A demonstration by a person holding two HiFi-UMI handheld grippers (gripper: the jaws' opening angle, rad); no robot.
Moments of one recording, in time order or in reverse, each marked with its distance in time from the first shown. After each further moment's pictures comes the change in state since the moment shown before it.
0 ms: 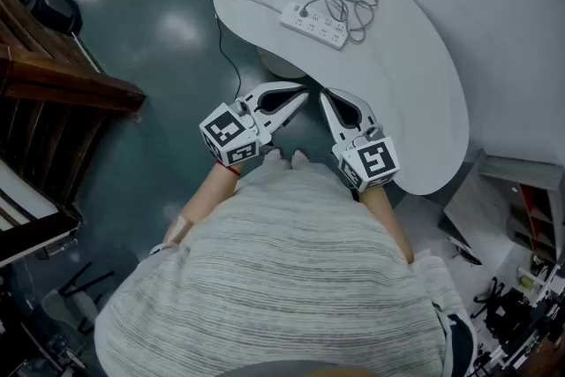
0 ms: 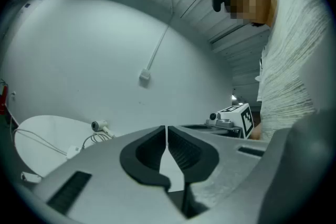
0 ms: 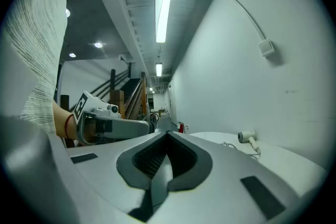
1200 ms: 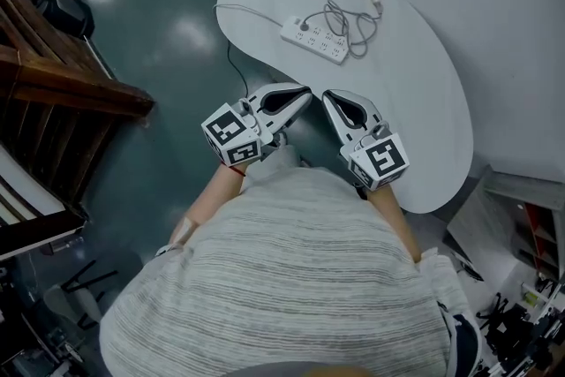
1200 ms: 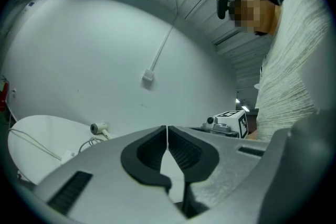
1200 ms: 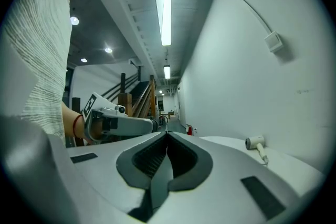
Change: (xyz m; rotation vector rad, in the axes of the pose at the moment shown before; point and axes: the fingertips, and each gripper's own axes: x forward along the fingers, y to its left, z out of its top) left arm 0.039 0.020 0.012 -0.029 -0.016 0.011; right arm 0.005 -0.041 0.007 -0.029 -0.027 0.121
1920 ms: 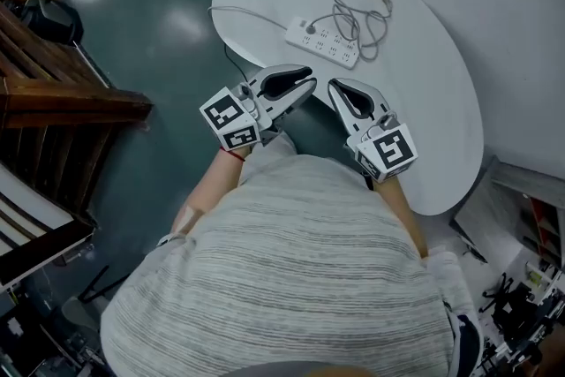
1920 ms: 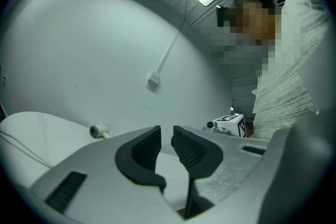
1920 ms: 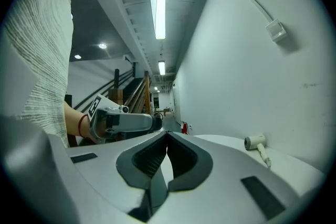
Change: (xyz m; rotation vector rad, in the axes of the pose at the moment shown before) left arm 0.006 0.090 0.014 -0.065 -0.038 -0.079; right arm 0.067 -0.043 -0.007 0.010 0.041 -0.049
